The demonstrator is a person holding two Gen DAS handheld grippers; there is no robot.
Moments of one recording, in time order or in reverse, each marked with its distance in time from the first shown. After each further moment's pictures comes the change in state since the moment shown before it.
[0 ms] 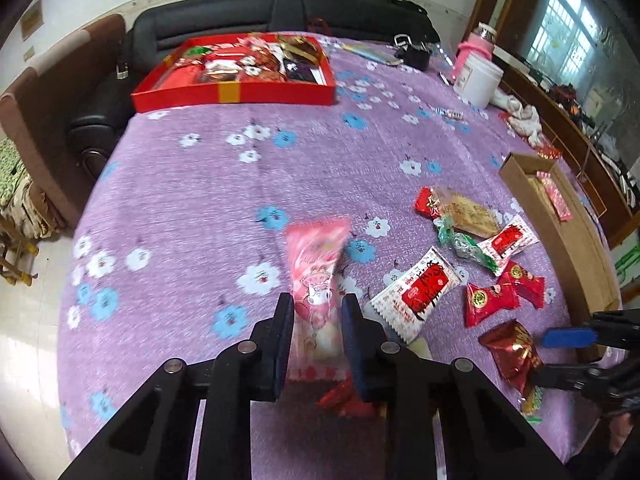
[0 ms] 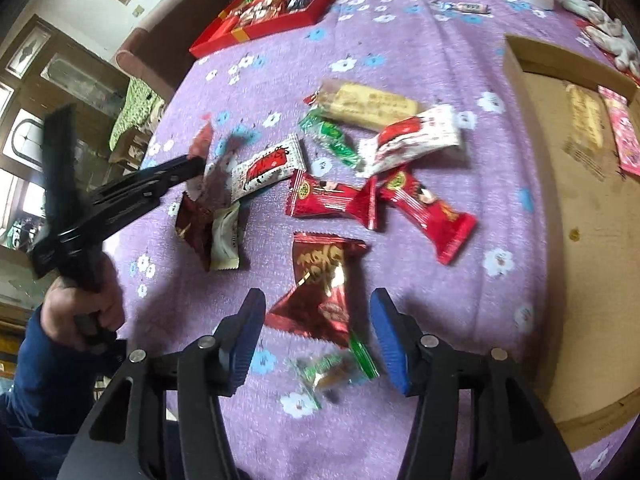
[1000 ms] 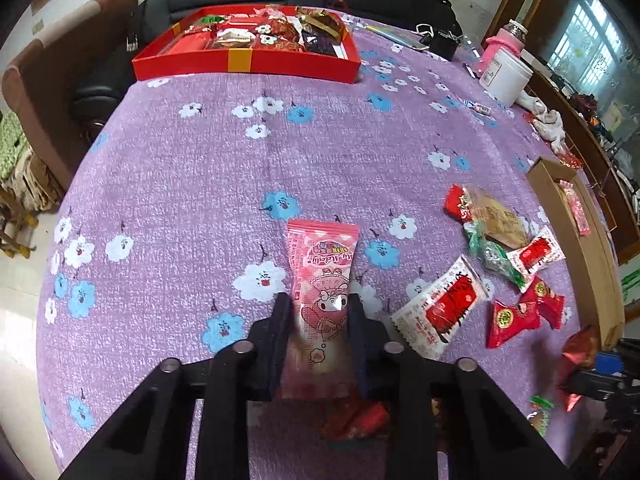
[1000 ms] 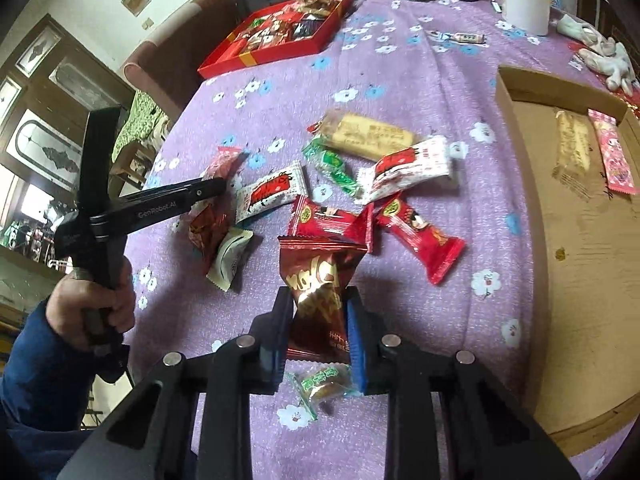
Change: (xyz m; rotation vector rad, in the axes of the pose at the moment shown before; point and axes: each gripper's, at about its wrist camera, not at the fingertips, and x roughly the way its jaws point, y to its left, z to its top) left arm 0.036 0.007 0.008 -0.067 0.068 0.018; right arm -0.023 -0.005 -0.007 -0.014 -0.120 0.002
